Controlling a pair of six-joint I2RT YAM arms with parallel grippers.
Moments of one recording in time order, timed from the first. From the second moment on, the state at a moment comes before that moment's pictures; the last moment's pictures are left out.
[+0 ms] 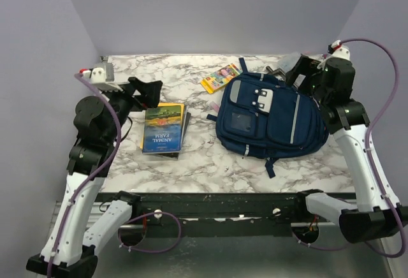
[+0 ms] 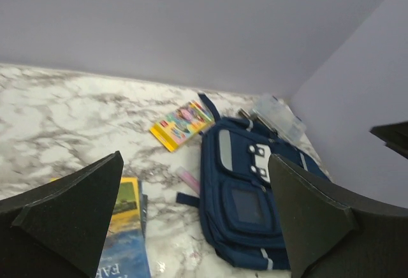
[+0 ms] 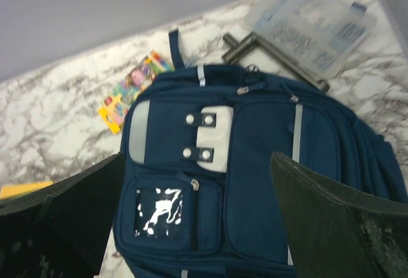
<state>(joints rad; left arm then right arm) -0.27 0.74 1.09 -0.27 0.02 -0.44 0.15 1.09 1.31 -0.50 0.18 0.35</state>
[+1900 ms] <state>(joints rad) -0.60 2.01 1.38 -0.23 0.61 -0.83 0.37 1.70 1.26 -0.46 0.19 0.26</state>
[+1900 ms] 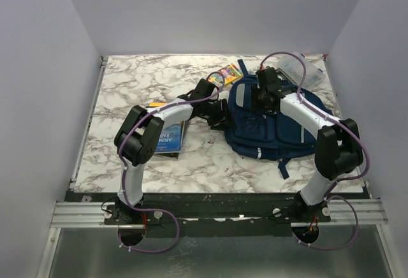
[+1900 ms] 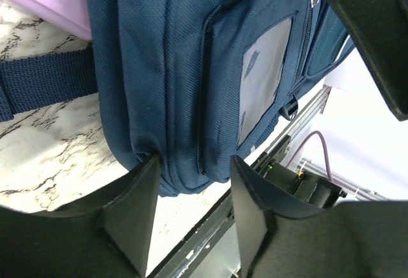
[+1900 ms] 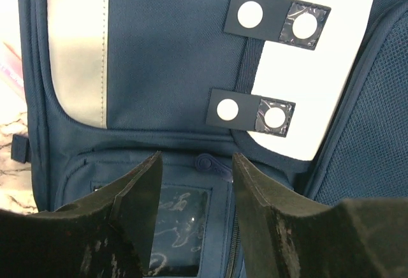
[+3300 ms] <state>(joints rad) -0.63 2.03 1.41 -0.29 0.62 -0.80 0.44 1.47 0.99 -0.44 0.49 0.57</state>
